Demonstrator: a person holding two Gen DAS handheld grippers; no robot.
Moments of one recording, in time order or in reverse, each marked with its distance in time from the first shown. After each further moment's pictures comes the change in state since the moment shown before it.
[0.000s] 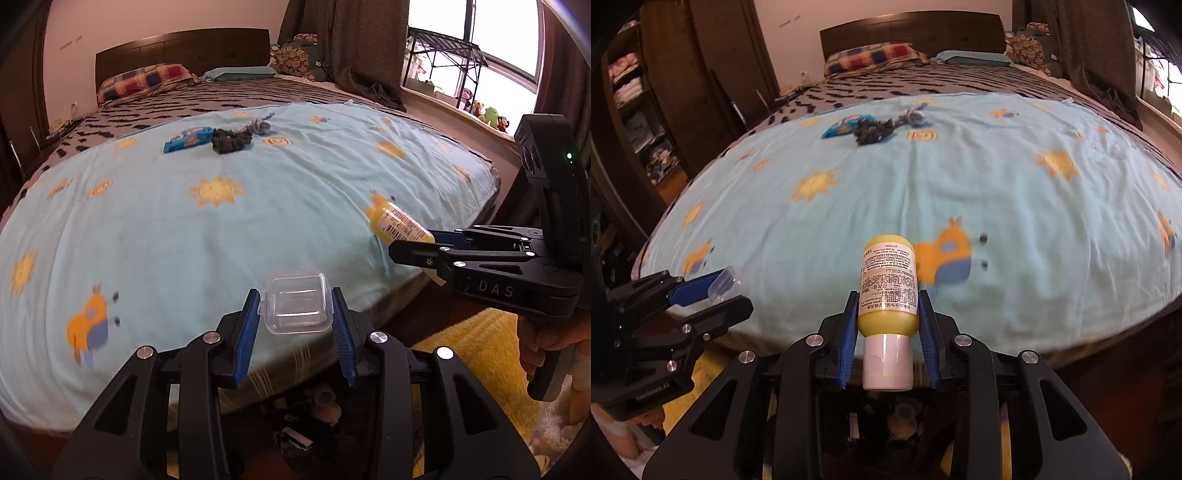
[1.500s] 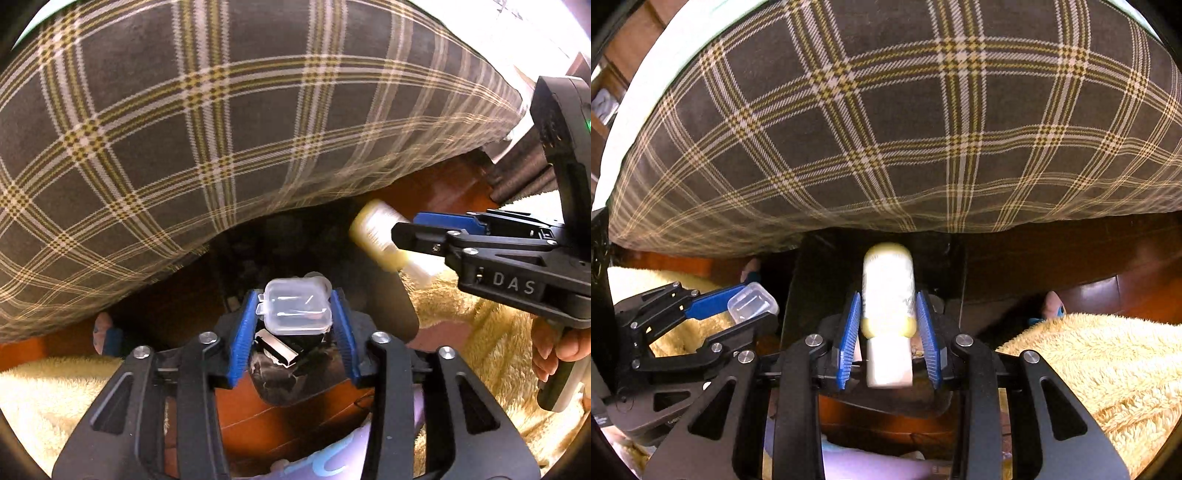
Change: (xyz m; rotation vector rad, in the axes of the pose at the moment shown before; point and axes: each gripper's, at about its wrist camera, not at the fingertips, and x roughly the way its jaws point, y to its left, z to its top) left arm 0.113 0.007 -0.139 -0.100 0.356 -0.037; right arm 0.111 -0.012 -0.132 0.116 0.309 -0.016
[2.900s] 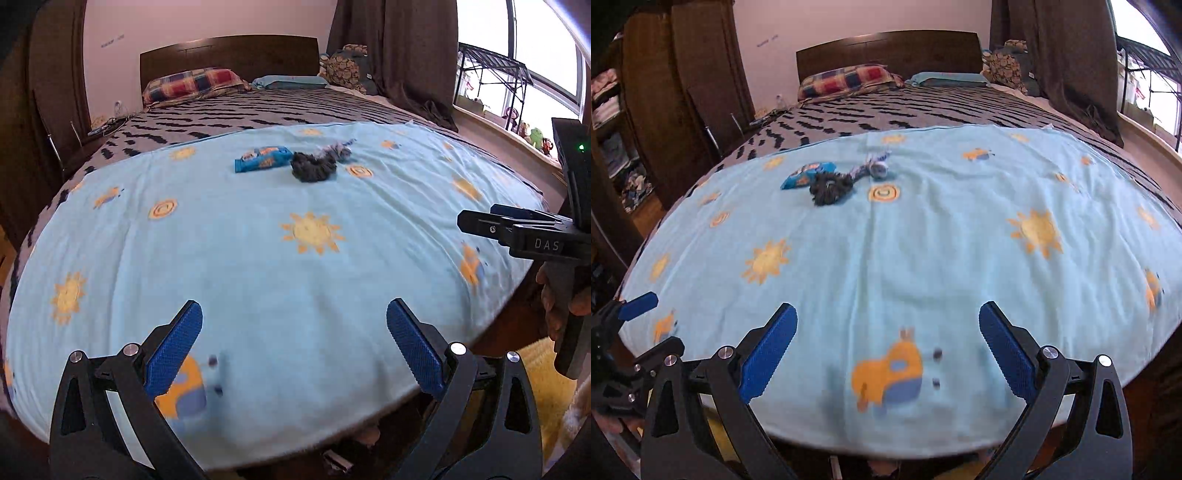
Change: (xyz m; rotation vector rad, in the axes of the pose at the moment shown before) left arm -0.161 0.041 0.147 0.001 -0.408 0.191; right arm -0.154 0.004 0.196 -0.076 -0.405 -0.072
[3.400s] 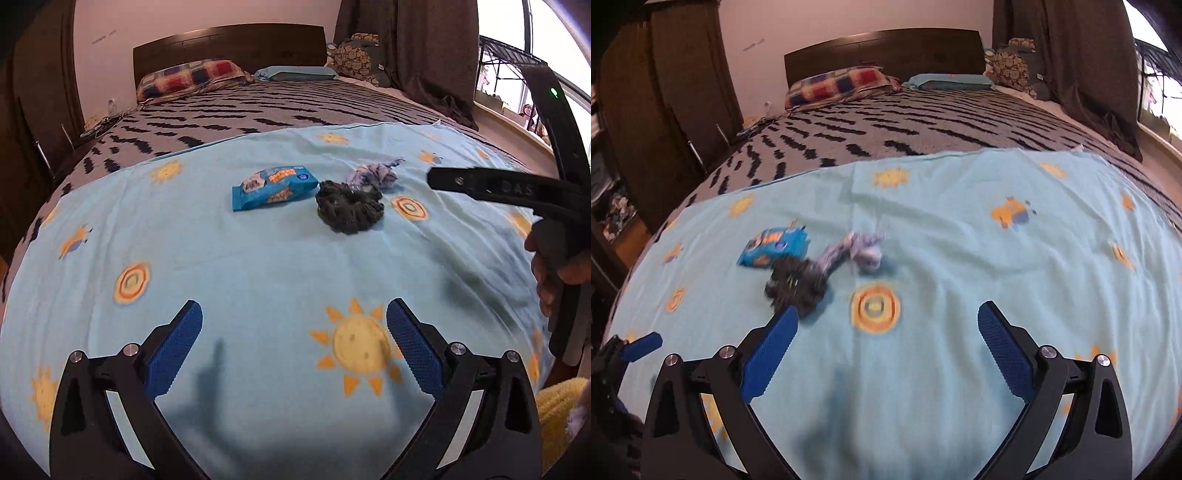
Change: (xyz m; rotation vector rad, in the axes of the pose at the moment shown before) left arm 0.100 0.020 0.079 0.014 0.040 0.025; right arm 0.113 -0.002 0.109 0.018 0.005 0.000
